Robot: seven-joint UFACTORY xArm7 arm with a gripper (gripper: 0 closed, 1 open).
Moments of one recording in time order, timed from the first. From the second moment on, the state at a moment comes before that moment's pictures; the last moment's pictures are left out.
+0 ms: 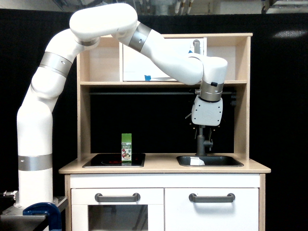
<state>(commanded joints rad) 0.43 0.38 -0.26 1.45 0.67 1.17 -1.68</state>
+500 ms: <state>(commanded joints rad) 0.38 0.14 -0.26 1.24 0.59 1.20 -1.70</state>
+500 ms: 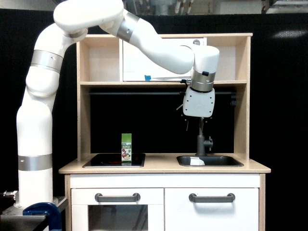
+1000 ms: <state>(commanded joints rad) 0.28 -0.12 -0.31 0.97 0.49 1.24 -1.80</state>
